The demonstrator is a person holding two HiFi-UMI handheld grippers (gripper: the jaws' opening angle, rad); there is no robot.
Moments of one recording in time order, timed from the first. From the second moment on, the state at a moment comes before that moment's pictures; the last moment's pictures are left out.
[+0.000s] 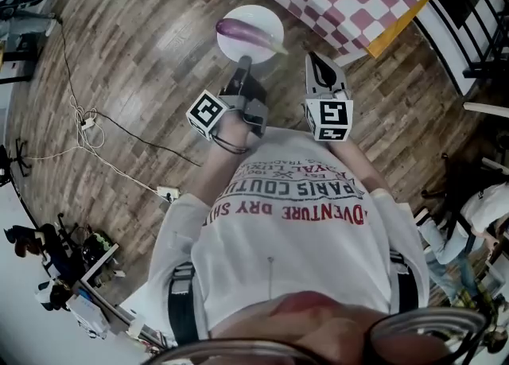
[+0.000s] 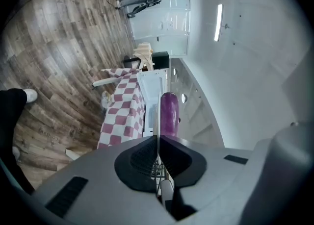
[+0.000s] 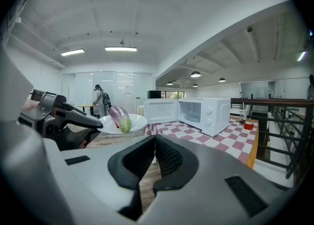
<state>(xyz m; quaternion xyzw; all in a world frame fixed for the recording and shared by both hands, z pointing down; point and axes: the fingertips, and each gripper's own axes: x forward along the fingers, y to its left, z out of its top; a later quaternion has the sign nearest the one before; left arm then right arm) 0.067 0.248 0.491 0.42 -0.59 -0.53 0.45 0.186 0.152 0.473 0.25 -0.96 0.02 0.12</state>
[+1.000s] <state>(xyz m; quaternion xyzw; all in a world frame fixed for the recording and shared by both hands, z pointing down) -0.228 0.170 0.504 0.44 -0.57 -0.48 0.51 -0.092 0.080 0.470 0.34 -0.93 0.03 0.14</state>
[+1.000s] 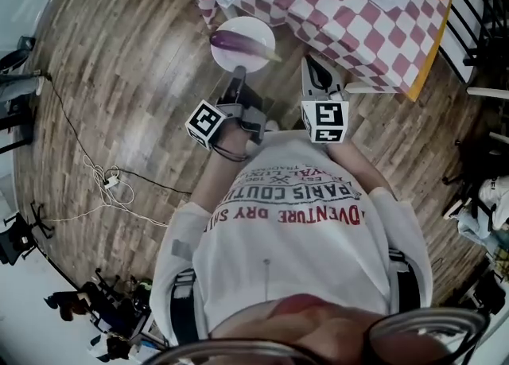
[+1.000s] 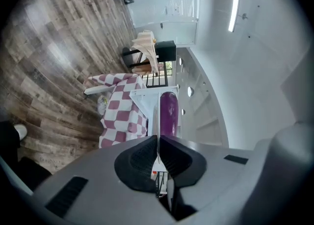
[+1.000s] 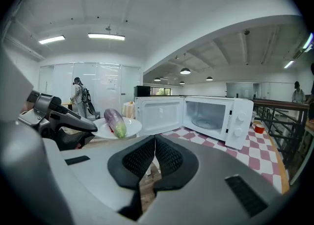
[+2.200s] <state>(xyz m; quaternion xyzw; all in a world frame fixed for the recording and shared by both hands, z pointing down) -0.175 -0.116 0.504 0.46 -0.54 -0.43 0.56 -0.041 -0.187 0.475 0.38 -0.91 0.08 0.13</state>
